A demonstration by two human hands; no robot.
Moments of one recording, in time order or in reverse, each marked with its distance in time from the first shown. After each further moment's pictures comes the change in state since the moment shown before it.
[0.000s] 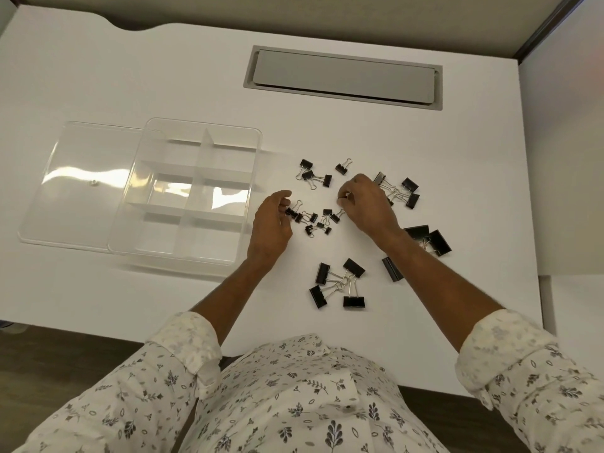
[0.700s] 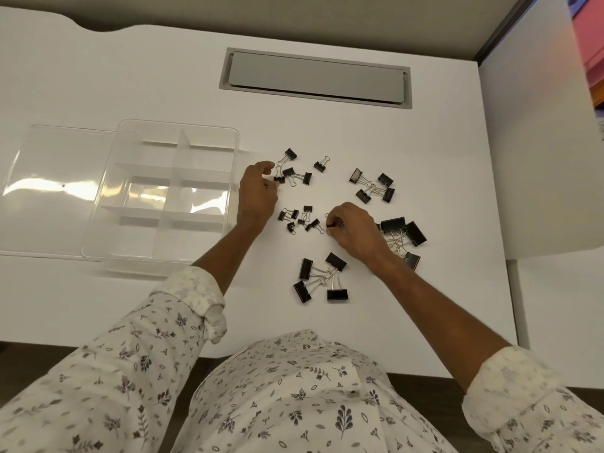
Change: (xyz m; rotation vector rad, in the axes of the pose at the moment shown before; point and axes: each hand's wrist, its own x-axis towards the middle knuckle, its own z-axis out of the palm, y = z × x) left_hand 0.058 0.025 0.008 0.030 0.071 0.000; right_hand -0.067 0.004 -0.003 0.064 -0.096 0.041
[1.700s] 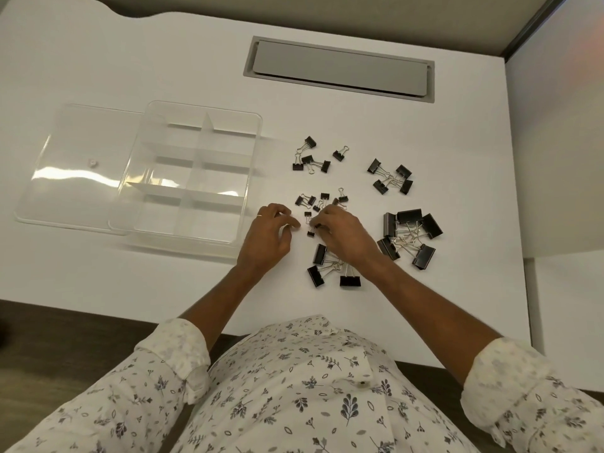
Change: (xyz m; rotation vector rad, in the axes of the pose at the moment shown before) left_hand -0.109 -0.042 -0.027 0.257 -0.161 0.292; right_hand -0.012 -0.041 0.039 -0.074 -0.059 -0.180
